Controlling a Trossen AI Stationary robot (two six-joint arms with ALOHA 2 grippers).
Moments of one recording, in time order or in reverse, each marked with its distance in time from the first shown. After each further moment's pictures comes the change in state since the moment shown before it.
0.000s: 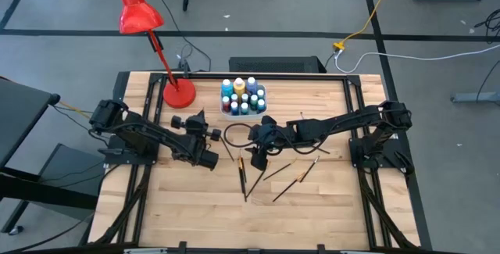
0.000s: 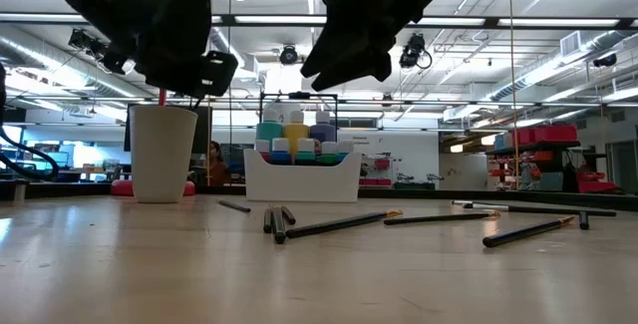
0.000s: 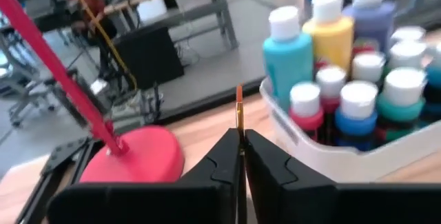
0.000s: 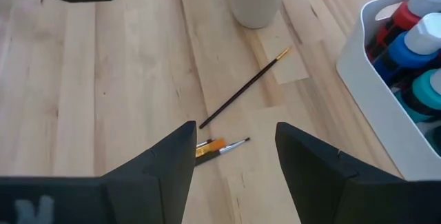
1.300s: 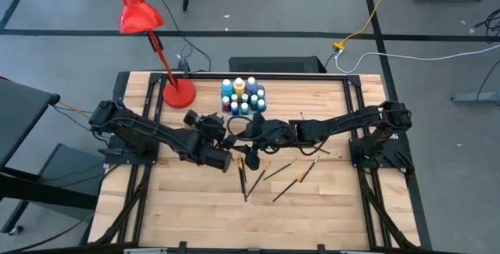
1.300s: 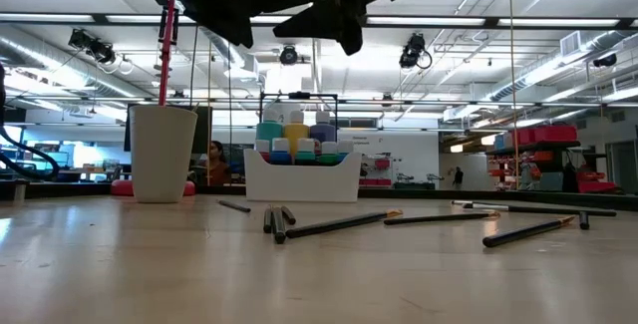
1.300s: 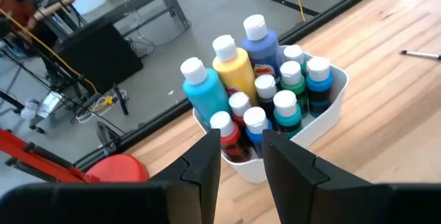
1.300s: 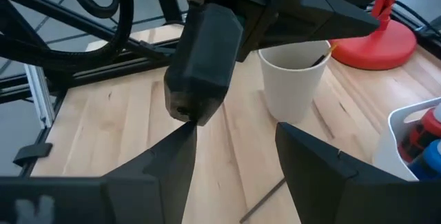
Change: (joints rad) left arm -0.045 0.000 0.408 -0.030 0.160 0.493; right arm 0.000 0.000 -0.001 0.324 -0.036 -0.022
